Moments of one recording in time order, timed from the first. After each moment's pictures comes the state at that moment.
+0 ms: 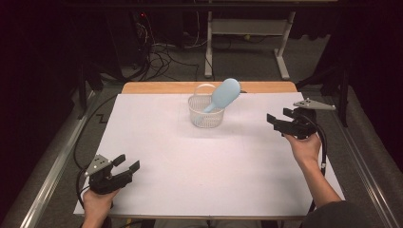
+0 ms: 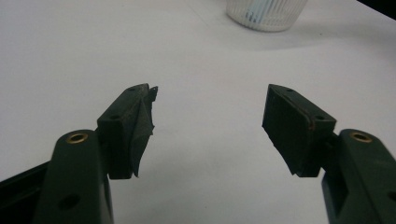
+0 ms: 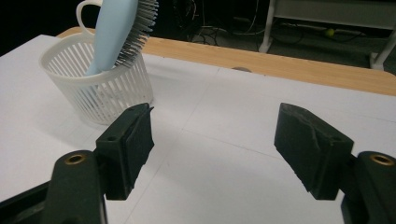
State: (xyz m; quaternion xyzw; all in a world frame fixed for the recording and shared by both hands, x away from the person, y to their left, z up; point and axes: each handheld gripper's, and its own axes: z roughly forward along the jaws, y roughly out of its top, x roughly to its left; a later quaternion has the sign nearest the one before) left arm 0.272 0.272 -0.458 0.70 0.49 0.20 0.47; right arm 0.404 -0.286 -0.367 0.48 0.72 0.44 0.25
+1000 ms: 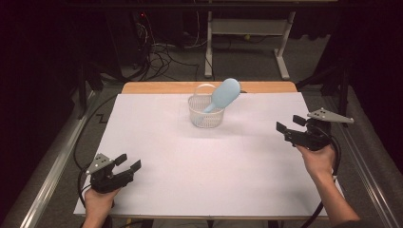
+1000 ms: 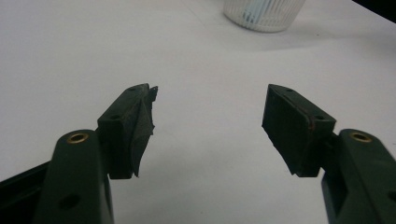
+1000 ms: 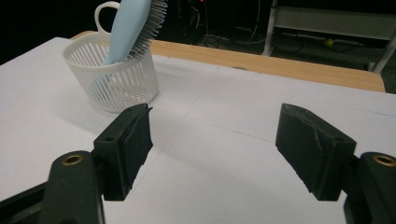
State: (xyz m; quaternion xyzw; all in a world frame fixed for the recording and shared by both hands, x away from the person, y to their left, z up) left arm 0.275 0.269 -0.458 0.71 0.49 0.19 0.48; right arm 0.367 -0.308 -0.365 0.47 0.71 0.46 0.26
